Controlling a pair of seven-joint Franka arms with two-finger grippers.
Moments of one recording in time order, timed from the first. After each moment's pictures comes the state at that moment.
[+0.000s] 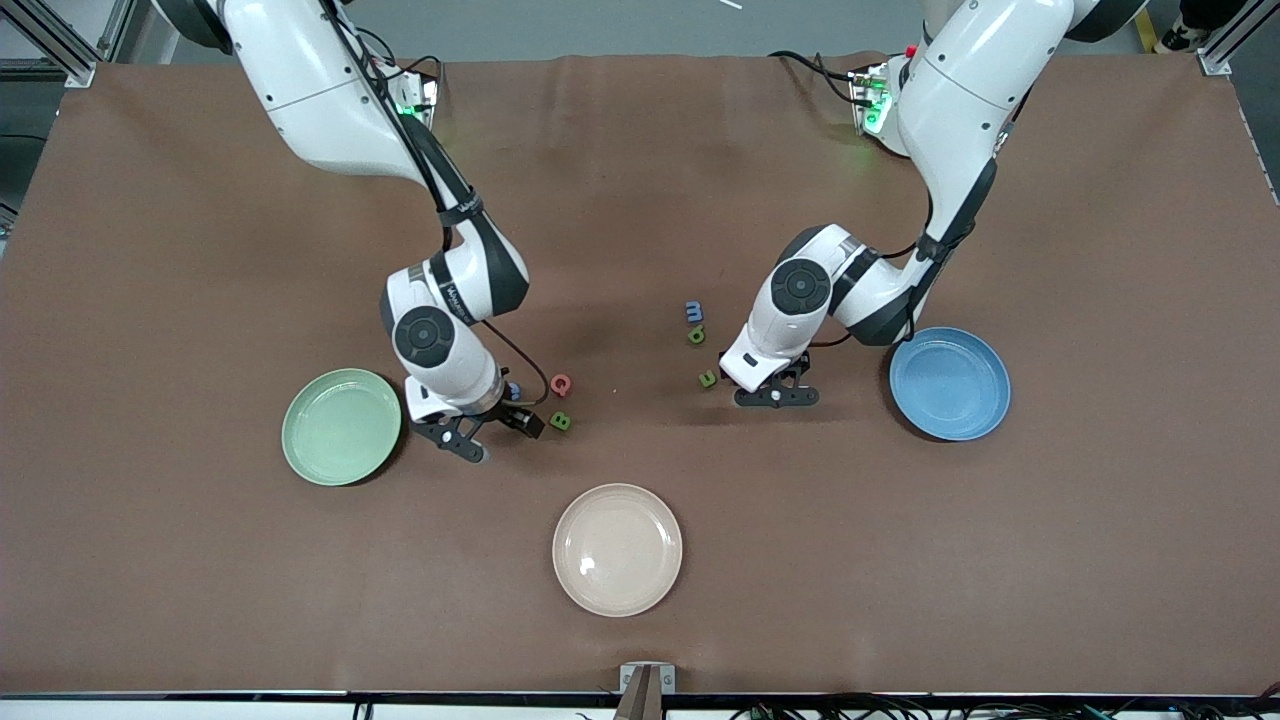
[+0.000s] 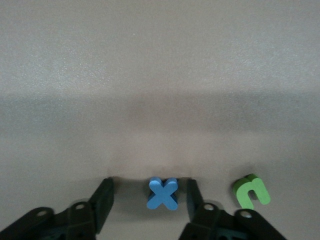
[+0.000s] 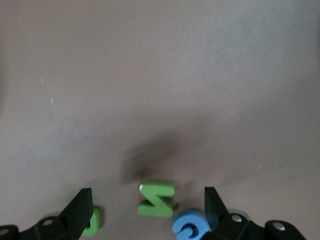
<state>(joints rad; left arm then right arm) -0.29 0.62 -0.30 -1.94 0.27 2.53 -0.77 0.52 0.64 -0.05 -1.79 0.11 2.48 0.88</state>
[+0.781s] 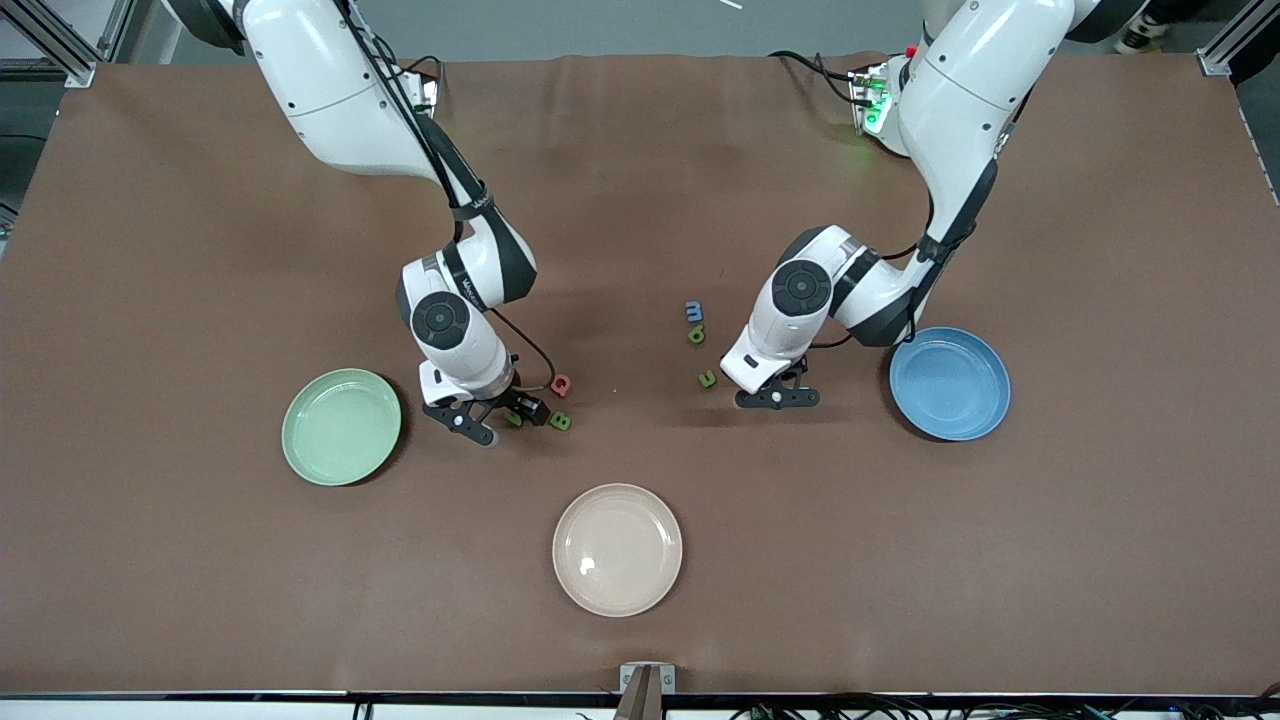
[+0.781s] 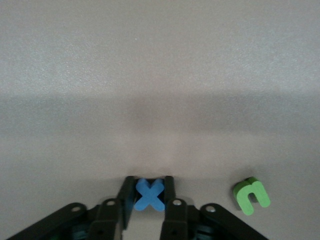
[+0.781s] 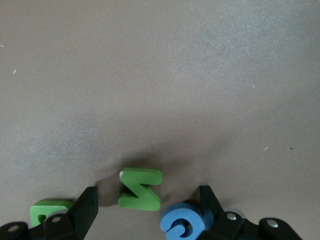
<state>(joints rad) -0.29 0.62 -0.30 -1.94 0.28 2.53 -0.77 0.55 0.65 -0.05 -1.88 0.11 2.59 0.91</state>
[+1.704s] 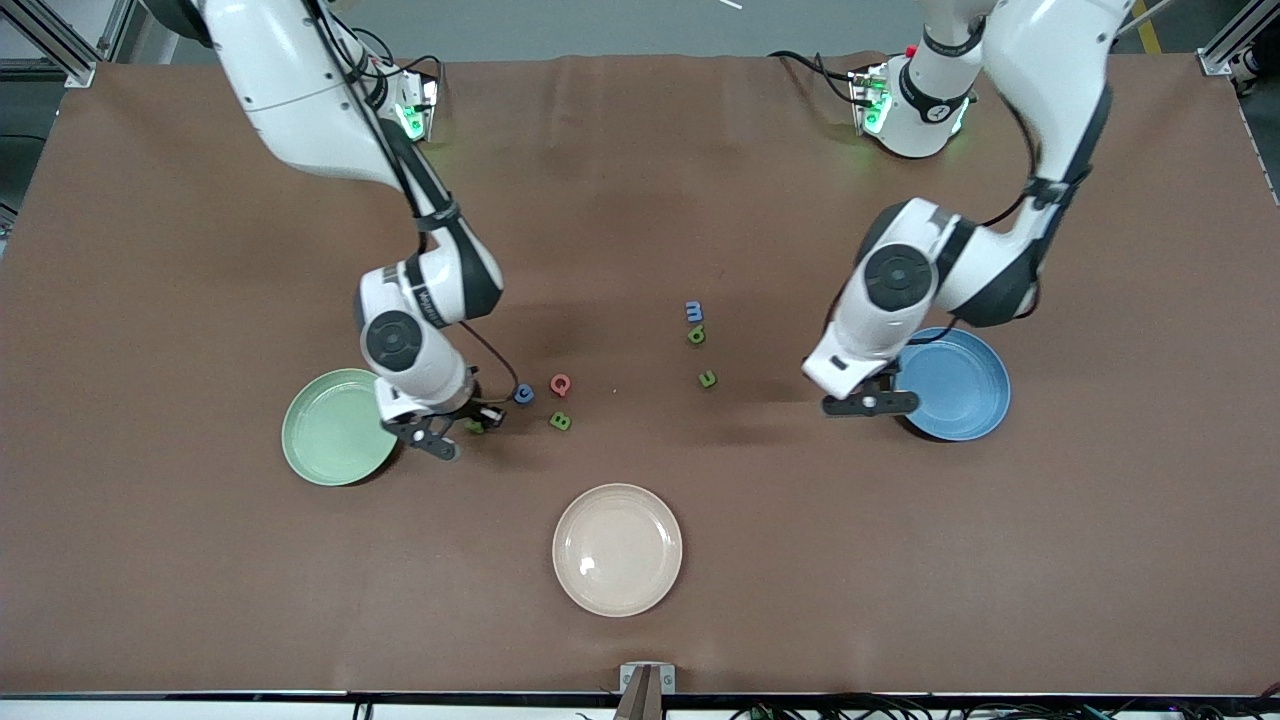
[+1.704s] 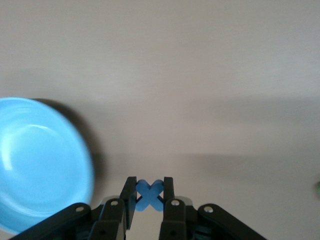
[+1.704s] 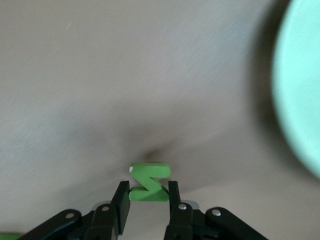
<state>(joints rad) -0.07 0.34 -0.31 -2.02 0.28 2.29 -0.54 0.42 0.58 -0.09 -1.87 0.11 2.43 0.68</state>
